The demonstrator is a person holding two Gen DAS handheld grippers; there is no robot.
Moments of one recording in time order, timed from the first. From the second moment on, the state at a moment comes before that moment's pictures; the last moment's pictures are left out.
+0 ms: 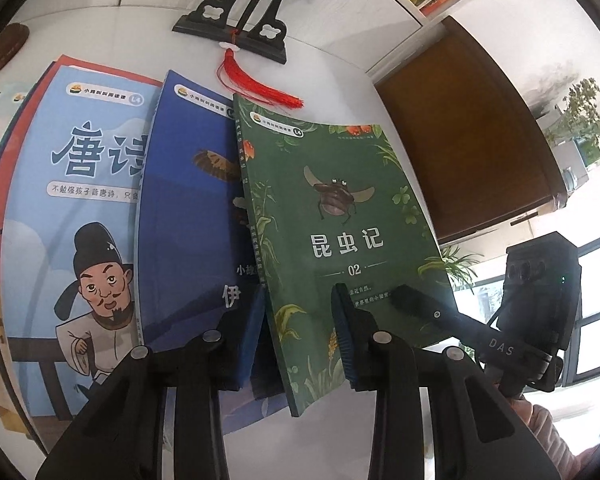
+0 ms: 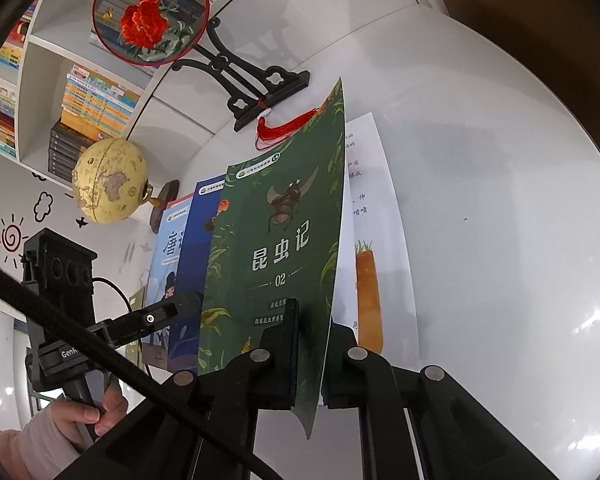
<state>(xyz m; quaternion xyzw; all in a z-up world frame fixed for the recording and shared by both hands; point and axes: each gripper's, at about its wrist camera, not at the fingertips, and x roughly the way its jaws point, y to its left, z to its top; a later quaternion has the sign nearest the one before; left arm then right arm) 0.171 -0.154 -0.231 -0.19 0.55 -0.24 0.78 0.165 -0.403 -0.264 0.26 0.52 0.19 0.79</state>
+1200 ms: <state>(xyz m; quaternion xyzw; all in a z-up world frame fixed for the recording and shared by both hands) 0.163 -0.176 -0.237 -0.16 0.58 -0.20 0.77 0.160 -0.408 -0.268 0.26 0.54 0.17 0.78</state>
